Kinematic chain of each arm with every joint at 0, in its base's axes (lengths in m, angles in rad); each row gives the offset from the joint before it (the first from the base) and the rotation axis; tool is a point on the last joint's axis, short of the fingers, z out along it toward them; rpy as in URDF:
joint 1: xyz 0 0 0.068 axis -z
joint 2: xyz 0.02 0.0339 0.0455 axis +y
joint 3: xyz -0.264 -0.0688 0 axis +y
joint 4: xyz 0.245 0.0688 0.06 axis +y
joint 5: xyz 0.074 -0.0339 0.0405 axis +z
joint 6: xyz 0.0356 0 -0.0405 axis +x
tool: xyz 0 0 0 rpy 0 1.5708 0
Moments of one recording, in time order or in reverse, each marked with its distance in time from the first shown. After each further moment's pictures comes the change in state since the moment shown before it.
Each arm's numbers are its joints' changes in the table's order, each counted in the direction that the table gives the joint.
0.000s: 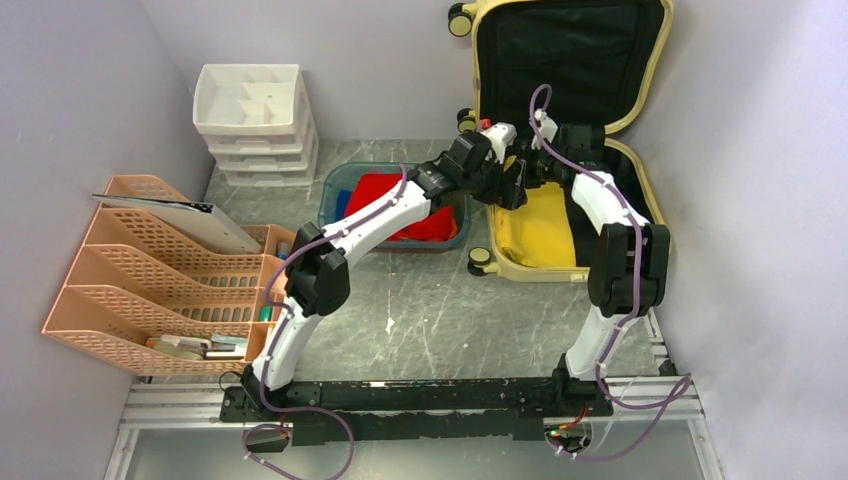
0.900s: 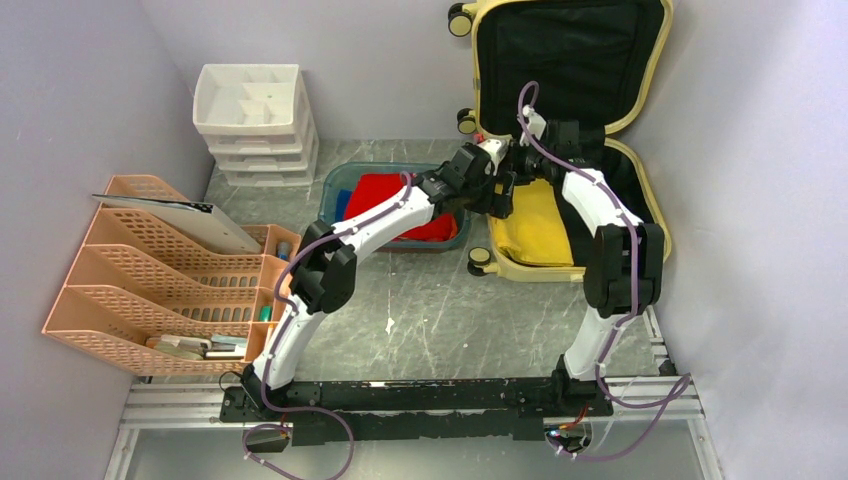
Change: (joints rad) left arm -0.001 0.045 0.060 0.013 0.110 0.009; right arm -0.070 0.000 -0.028 -0.004 -0.035 0.037
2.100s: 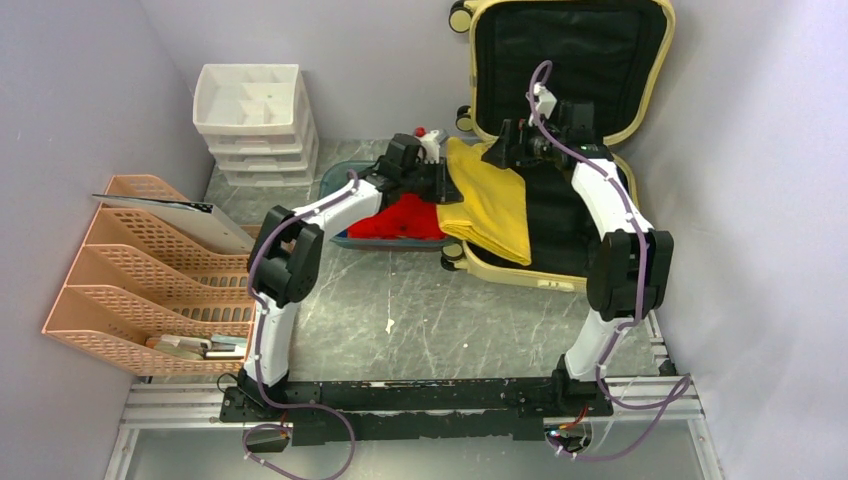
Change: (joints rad) left arm -0.243 -0.154 0.391 -0.308 -0.392 -0.091; right arm 0.011 -0.017 -0.134 0.042 0.049 -0.031
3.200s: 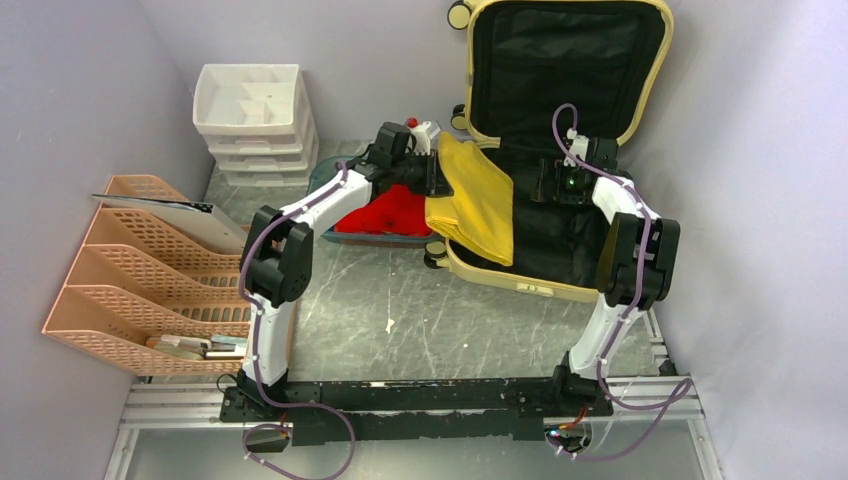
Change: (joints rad) left arm -0.069 -0.043 -0.021 0.106 -0.079 0.066; right arm 0.218 0.086 0.180 0.042 -0.328 -0.141
